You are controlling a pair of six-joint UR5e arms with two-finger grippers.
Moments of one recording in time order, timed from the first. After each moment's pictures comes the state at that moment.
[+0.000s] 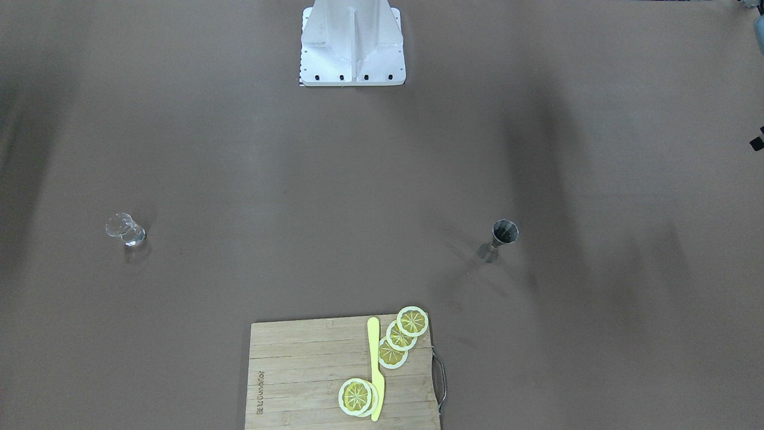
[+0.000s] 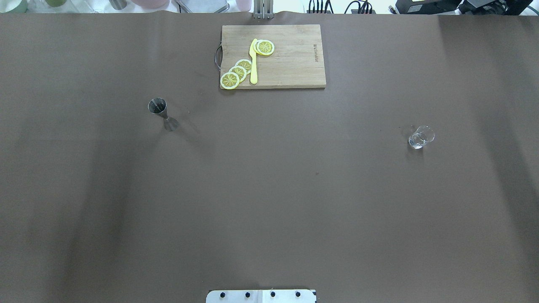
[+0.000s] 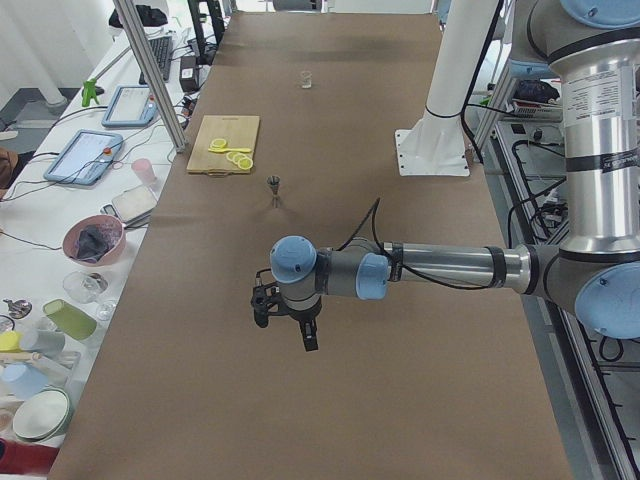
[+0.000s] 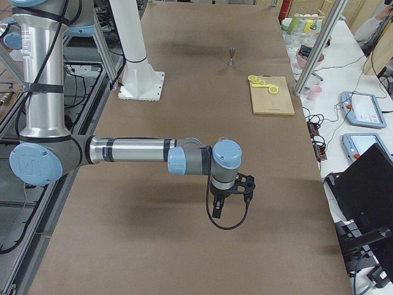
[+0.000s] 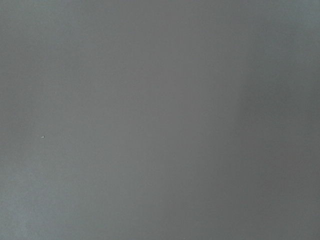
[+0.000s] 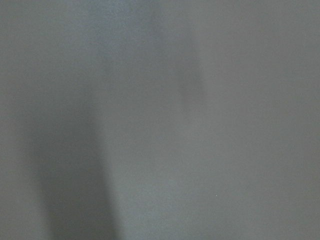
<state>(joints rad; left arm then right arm) -1.48 -1.40 -1.75 -1.60 -2.39 -0.29 1.56 -1.61 1.65 -1.58 2.26 0.20</state>
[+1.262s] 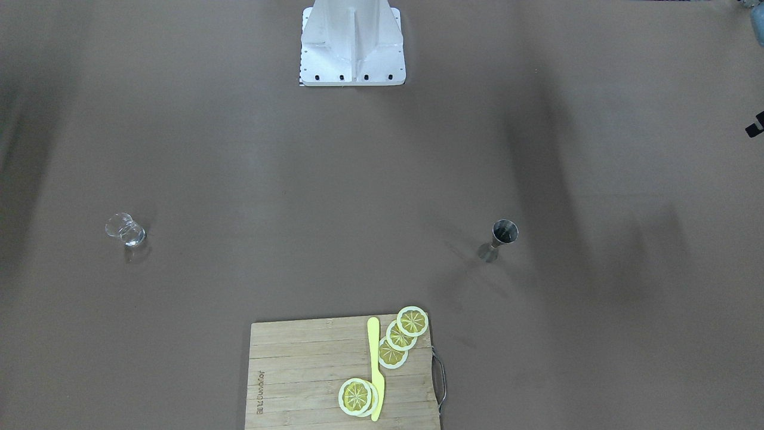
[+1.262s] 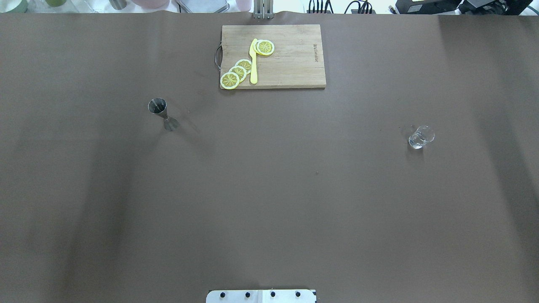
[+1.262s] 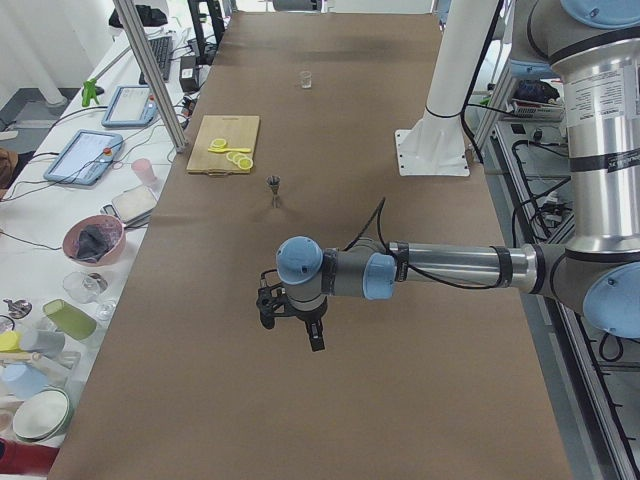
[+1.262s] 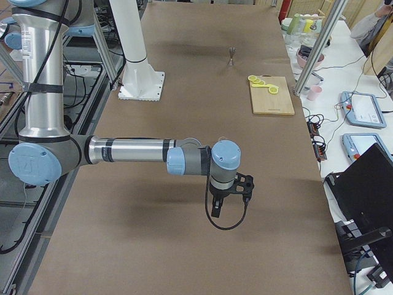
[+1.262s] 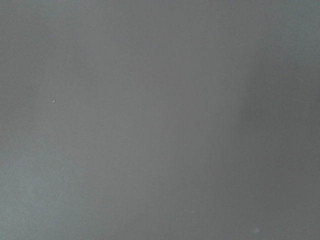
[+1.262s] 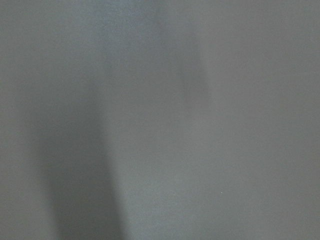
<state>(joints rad) -1.48 -1.38 -1.76 -1.59 -2.40 -0.30 1.56 -1.62 1.65 -1.58 2.28 0.20</state>
